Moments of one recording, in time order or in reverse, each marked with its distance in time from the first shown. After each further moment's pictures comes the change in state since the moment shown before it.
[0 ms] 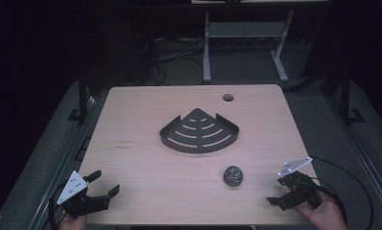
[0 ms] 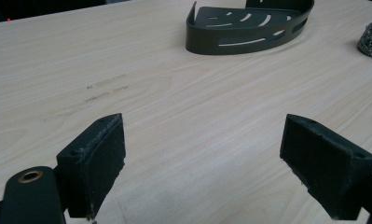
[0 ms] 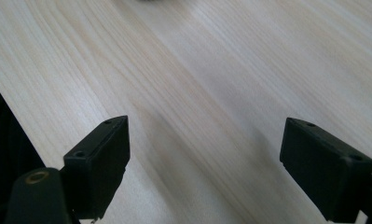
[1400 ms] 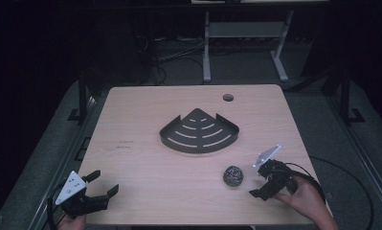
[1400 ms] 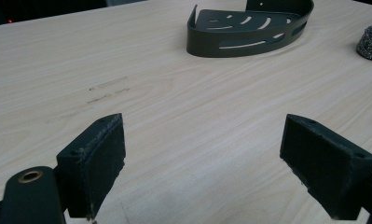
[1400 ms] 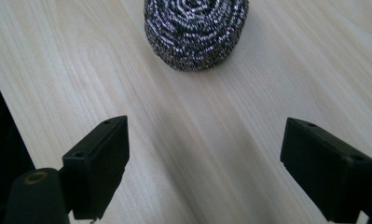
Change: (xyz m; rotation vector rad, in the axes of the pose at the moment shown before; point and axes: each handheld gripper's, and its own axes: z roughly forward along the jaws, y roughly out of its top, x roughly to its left) left arm 0.001 0.001 -0.002 -0.008 -0.001 -0.004; right arm 0.015 0.064 0.019 0.085 0.049 -0.167
